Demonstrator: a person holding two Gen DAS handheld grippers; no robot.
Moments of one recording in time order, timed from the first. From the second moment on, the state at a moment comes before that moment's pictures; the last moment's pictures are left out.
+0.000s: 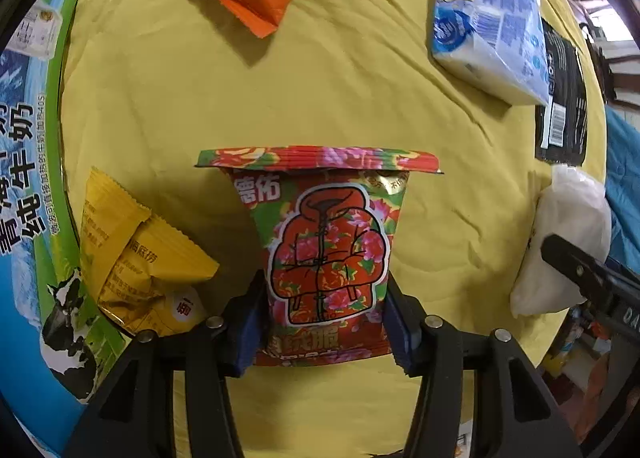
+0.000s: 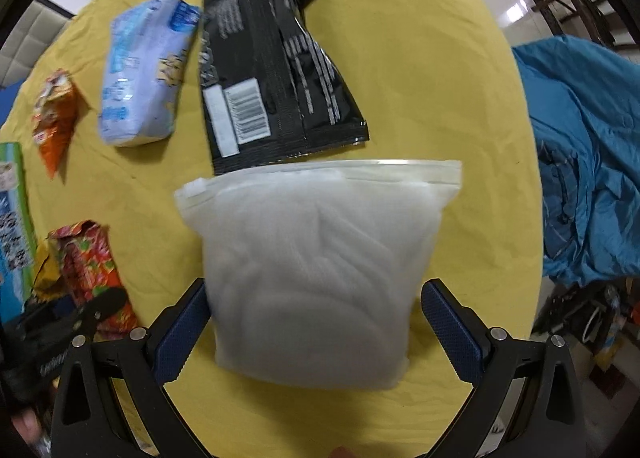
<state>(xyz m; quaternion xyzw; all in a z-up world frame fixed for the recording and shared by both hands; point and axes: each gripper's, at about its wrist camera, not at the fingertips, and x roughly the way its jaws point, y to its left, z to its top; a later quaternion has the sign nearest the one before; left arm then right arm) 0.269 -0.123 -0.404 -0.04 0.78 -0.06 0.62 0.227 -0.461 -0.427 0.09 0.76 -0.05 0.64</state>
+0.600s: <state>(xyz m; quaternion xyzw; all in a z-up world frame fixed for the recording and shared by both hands) 0.226 -0.171 -0.391 -0.01 0.76 -0.05 0.64 0.212 -0.439 -0.417 0.10 0.75 -0.06 0.65</state>
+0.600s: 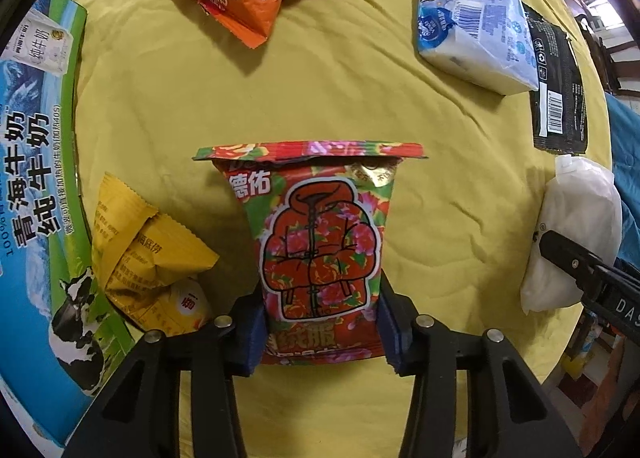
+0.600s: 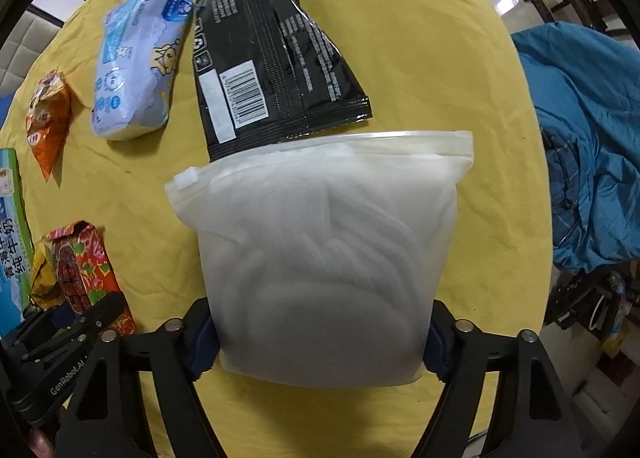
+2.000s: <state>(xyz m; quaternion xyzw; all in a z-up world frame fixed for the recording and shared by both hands) 0.166 -0.125 -0.158 -0.07 0.62 -0.12 0.77 0.152 -0.364 -0.195 0.11 0.63 0.03 0.77</state>
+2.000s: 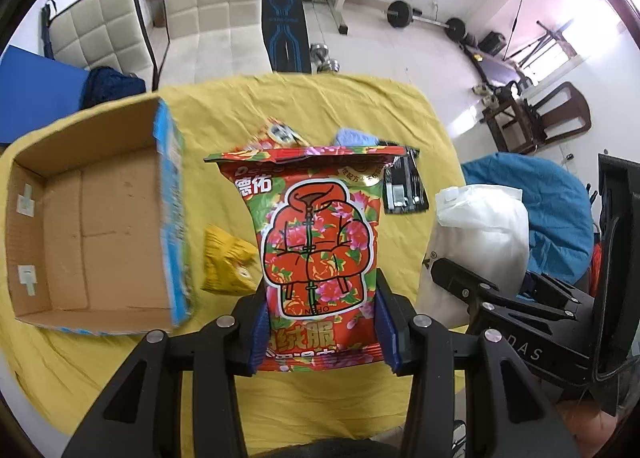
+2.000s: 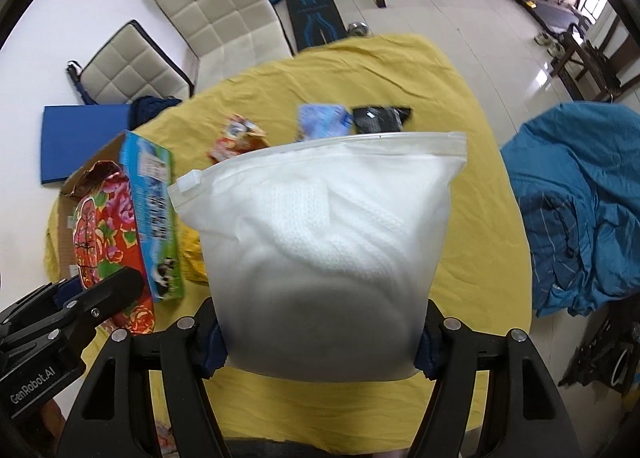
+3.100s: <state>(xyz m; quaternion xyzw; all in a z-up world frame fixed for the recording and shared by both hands) 0.266 0.190 -0.274 -0.17 0.68 -0.06 0.71 0.282 -0.005 -0.273 0.06 0.69 0.15 0.71</state>
